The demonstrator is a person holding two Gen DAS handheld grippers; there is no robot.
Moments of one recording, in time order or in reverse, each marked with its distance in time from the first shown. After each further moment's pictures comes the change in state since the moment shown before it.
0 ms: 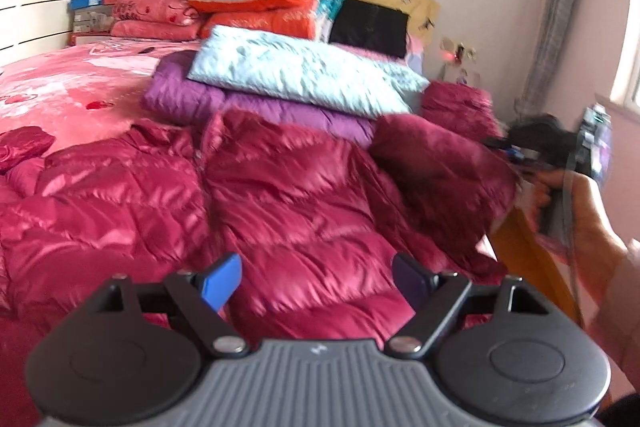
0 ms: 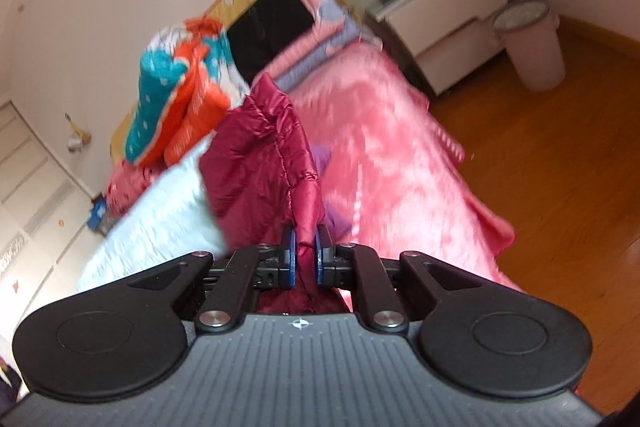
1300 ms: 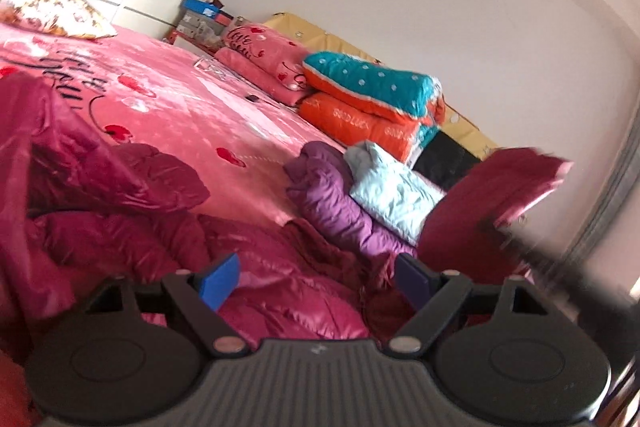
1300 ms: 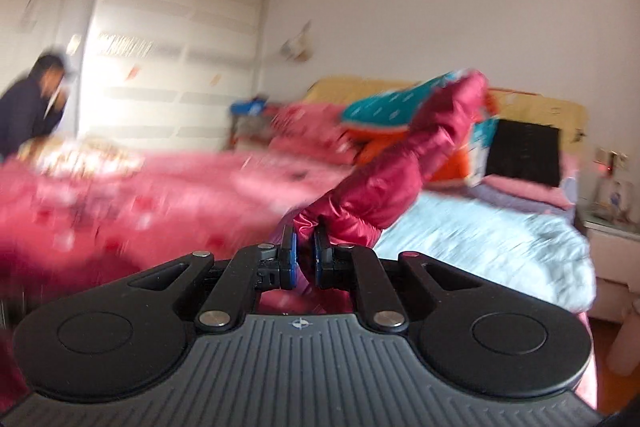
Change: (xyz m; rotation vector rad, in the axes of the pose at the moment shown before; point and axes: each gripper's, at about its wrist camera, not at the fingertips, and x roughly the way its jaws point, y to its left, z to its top) left arm -0.027 0.185 0.032 -0.420 -0.281 0.037; right arm -0.053 0.271 -0.233 -1.024 0.009 0.351
